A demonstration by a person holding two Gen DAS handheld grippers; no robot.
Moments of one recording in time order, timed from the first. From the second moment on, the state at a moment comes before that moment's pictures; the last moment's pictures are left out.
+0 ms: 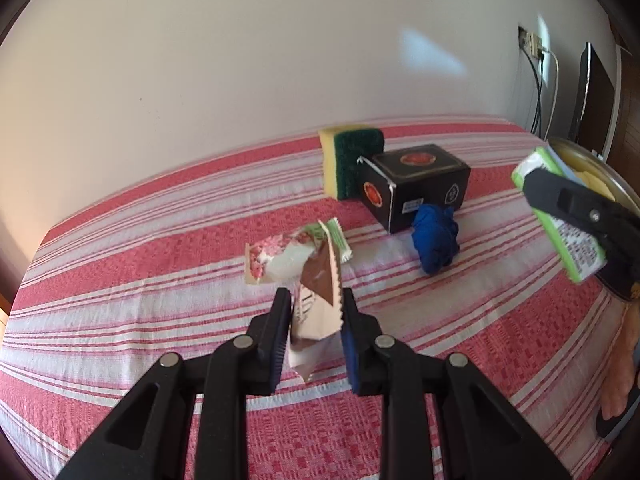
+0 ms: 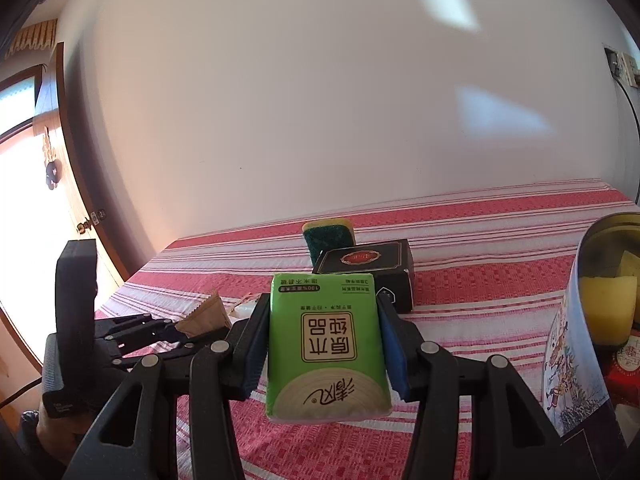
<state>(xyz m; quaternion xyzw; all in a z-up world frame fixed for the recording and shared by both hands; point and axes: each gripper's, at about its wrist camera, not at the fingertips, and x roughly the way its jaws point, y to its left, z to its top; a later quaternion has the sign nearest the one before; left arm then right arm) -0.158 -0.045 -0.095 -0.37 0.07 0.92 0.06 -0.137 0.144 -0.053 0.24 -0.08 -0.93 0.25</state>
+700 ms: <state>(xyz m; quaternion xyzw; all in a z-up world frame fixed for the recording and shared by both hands) -0.156 -0.078 -0.098 -0.36 -0.03 0.93 0.05 -0.139 0.146 -0.054 0.25 -0.09 -0.93 0.25</state>
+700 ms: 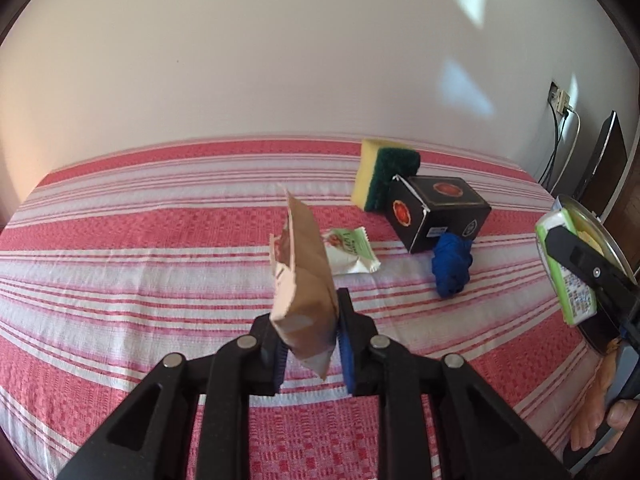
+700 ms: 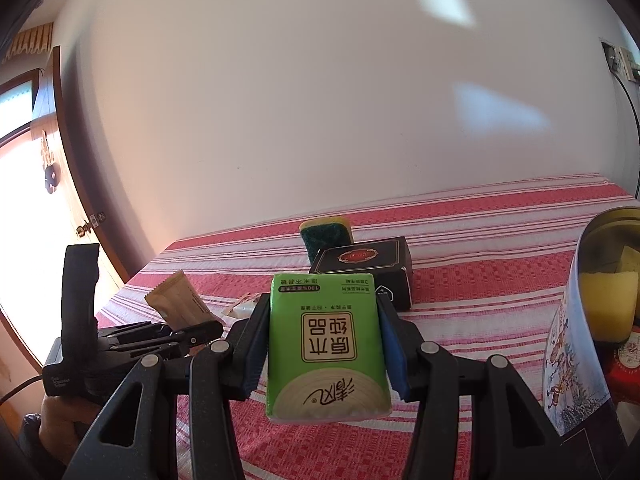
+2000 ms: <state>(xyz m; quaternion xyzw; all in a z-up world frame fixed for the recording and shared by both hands) -0.091 0.014 -0.053 -0.16 0.01 0.98 0.12 -0.051 0.210 -0.026 0.03 -0.06 -1.00 0.01</state>
